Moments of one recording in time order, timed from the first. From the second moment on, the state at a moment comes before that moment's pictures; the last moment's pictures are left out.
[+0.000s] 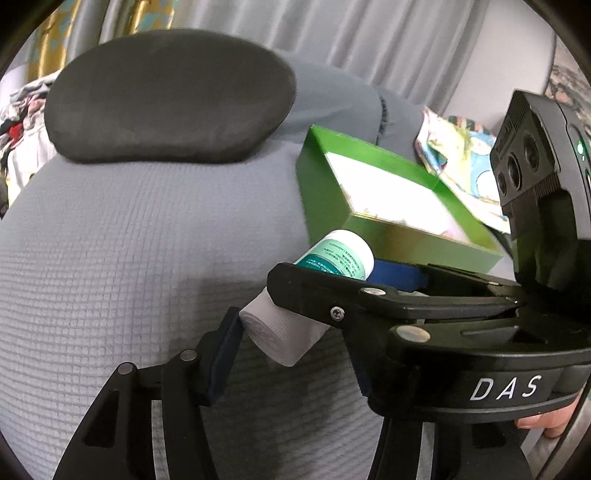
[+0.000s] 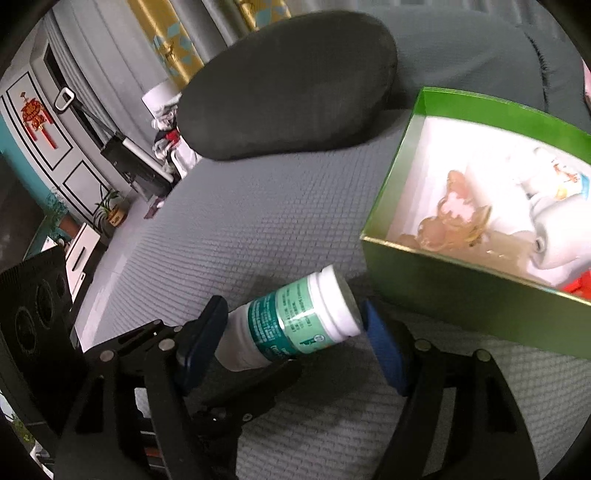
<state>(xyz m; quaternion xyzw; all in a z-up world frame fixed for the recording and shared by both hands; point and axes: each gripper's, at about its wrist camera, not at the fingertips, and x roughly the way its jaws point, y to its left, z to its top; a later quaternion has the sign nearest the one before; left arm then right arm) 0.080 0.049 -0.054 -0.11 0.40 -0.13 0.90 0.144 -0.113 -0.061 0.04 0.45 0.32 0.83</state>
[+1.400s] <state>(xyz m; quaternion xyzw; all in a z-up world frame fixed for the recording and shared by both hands) 0.177 -0.077 0.007 -0.08 0.37 -0.25 0.89 0.207 -0.252 0.006 0.08 0.37 0.21 0.90</state>
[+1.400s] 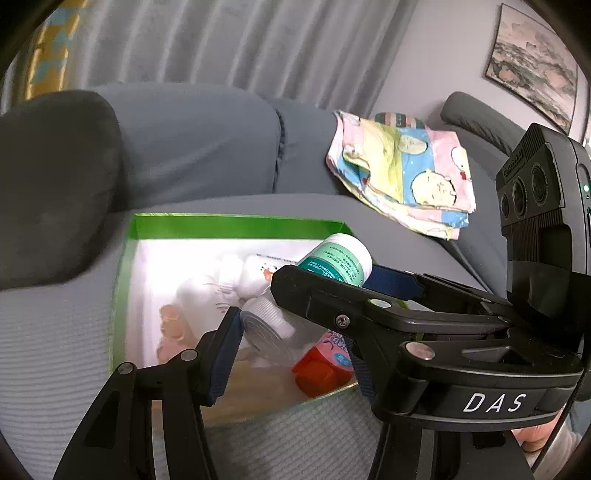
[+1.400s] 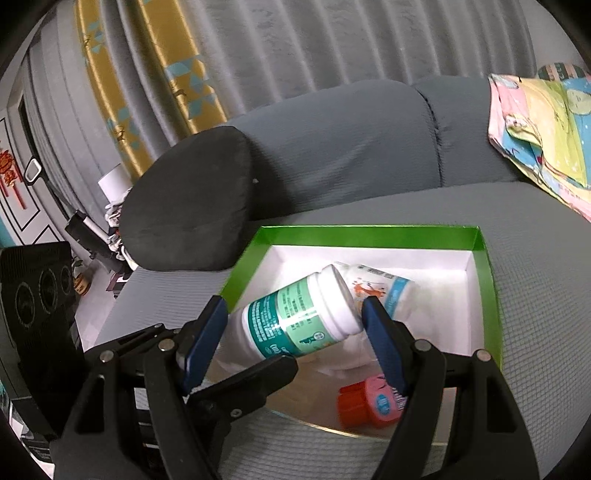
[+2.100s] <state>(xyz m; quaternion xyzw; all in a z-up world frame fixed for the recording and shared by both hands) 0.180 -0.066 0.001 -0.03 0.43 -0.15 0.89 0.210 -0.276 0.002 0.02 0.39 0.09 0.91</state>
